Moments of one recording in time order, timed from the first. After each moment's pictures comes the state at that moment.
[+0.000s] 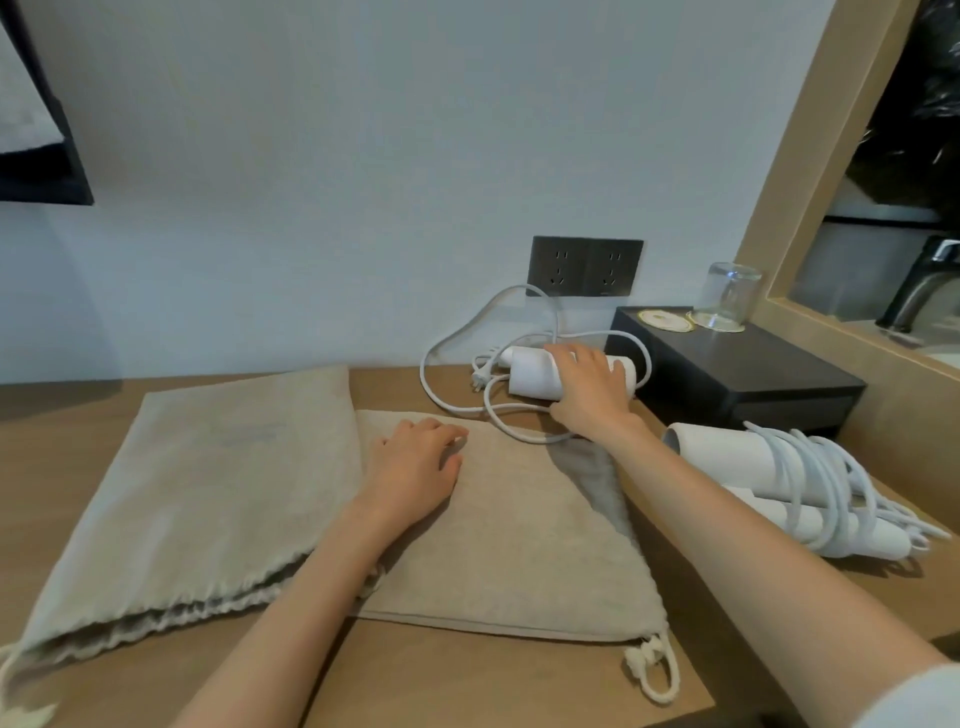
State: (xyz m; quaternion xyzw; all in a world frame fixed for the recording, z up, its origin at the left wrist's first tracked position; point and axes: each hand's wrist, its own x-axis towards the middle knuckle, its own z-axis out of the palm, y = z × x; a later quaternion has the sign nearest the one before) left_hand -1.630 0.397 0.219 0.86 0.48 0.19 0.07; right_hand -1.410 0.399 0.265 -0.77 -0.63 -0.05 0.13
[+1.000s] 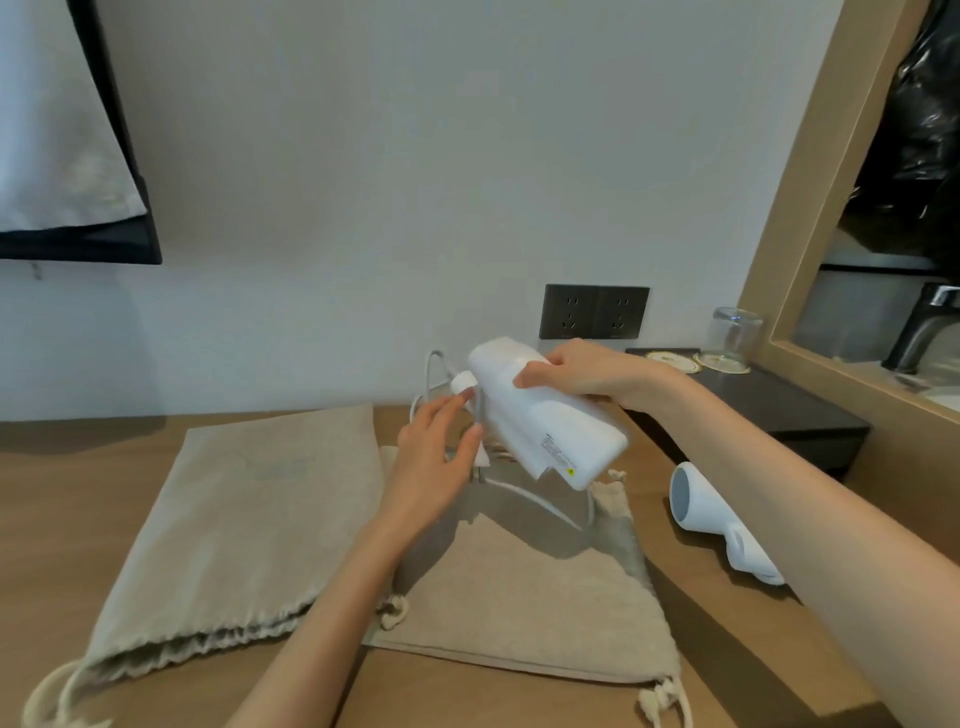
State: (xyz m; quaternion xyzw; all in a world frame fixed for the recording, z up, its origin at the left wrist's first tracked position) left_hand -1.635 0.395 0.246 0.78 0.41 0.44 0.20; right_hand -1.455 0.368 0.371 -0.69 -0.64 0.25 0.21
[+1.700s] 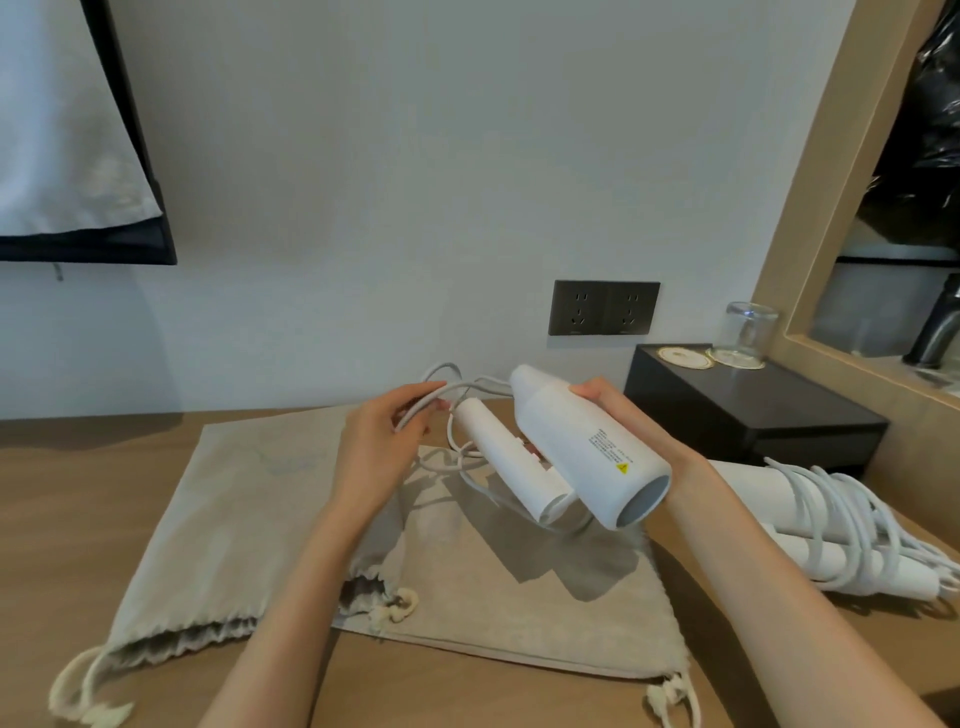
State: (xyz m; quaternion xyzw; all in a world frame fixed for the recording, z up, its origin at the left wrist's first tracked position) left_hand -1.676 0.391 0.275 0.70 0.40 0.53 0.27; right_hand -1.432 0.332 0.312 -0.48 -0.35 0.69 0.42
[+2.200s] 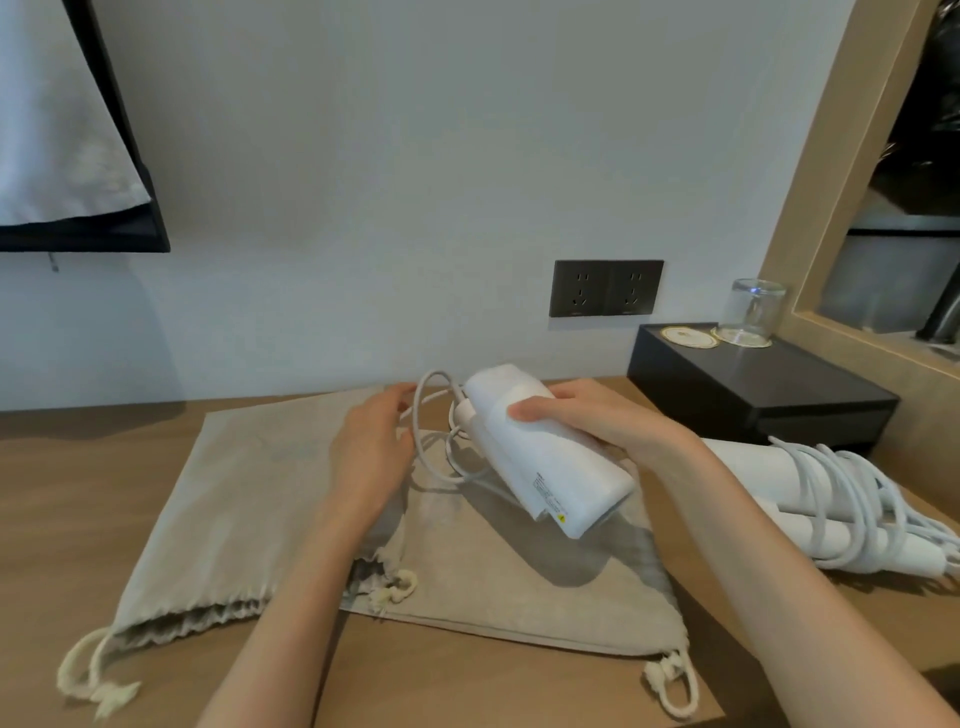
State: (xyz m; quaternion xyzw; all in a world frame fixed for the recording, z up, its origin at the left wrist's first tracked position) left_hand -1.680 0.403 0.252 0.74 0.52 0.41 0.10; right_hand -1.461 0.330 0.322 -0.62 -0.60 0.41 0.30
